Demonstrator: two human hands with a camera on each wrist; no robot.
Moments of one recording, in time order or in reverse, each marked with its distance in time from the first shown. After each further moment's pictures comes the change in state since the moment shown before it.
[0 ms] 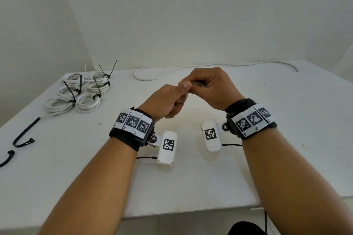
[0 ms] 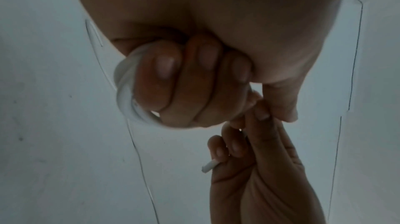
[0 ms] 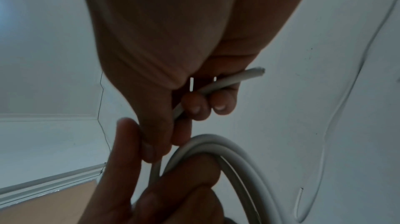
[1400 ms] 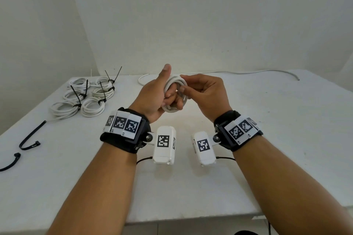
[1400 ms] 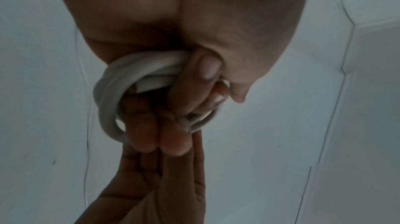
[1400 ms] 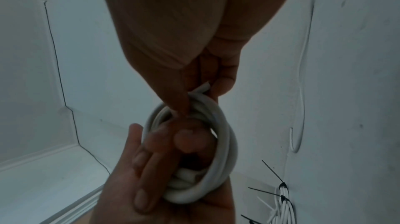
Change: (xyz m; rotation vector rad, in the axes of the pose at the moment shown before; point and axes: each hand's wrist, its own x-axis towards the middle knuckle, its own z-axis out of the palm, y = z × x) left_hand -0.011 0.022 -0.020 -0.428 0.141 0.024; right_hand 0.004 0.000 0.035 0.472 0.254 0.125
